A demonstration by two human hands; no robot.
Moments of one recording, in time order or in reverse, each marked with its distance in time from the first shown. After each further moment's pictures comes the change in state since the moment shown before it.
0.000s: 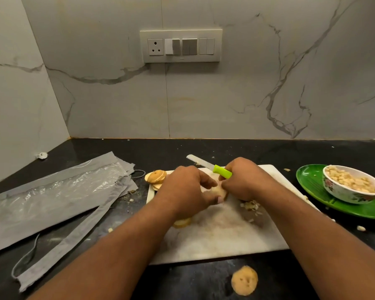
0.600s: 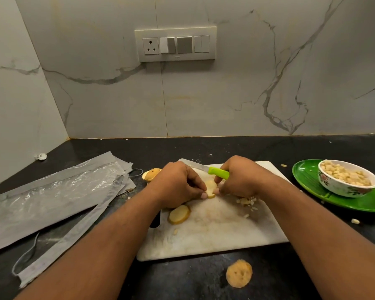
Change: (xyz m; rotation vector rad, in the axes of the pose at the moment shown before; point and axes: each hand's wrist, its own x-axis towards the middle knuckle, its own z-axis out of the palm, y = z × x) left_hand 0.013 -0.022 -0.004 -0.133 -0.101 0.017; right_hand -0.010 0.005 -0.008 -0.032 -0.124 -0.105
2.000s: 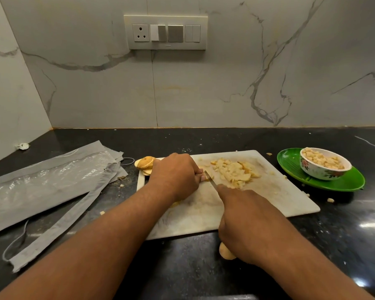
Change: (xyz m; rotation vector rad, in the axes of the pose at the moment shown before) left_hand -0.001 0.023 0.022 0.404 0.066 -0.063; right_hand -0.136 -0.025 0.032 -0.108 0.092 -0.007
